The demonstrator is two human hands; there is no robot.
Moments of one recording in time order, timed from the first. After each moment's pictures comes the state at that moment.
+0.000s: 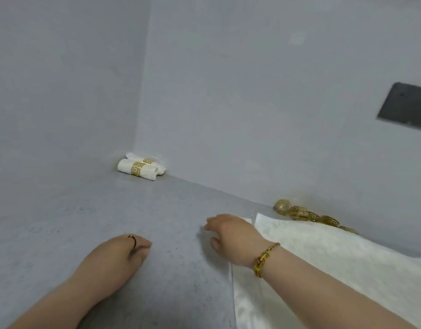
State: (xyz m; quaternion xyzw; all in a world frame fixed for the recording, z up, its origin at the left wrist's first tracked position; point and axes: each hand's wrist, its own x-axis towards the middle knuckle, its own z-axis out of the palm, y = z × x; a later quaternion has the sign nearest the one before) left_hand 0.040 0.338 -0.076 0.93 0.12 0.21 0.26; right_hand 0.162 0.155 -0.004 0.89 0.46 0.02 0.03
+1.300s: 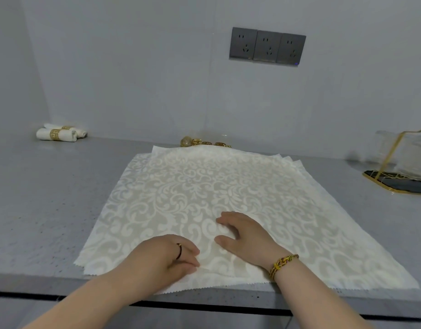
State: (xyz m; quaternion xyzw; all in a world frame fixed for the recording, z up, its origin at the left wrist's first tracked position) left_hand -0.060 -0.020 -0.081 0.94 -0.20 0.05 0.27; right_hand 0.025 -0.212 -0.069 0.92 0.30 -0.03 -0.24
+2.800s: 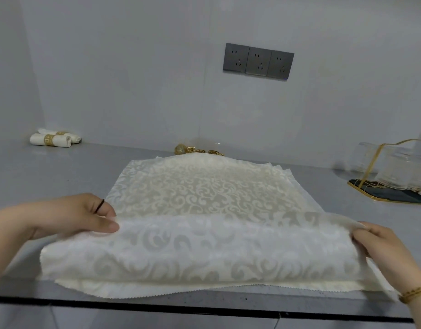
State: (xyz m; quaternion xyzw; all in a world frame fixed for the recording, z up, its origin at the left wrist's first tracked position) left_hand -0.047 0.104 -0.018 0.91 -0.01 -0.11 0.39; right_hand -0.007 -0.379 -0.017 0.85 -0.04 0.12 -0.51
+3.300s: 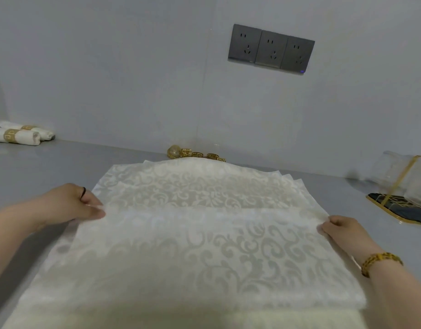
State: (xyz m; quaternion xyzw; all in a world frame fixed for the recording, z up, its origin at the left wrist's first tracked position) left_hand 0.079 0.134 -0.034 0.91 0.13 0.06 0.39; right_hand 0.137 -0.337 -0.022 0.91 -0.09 0.07 -0.41
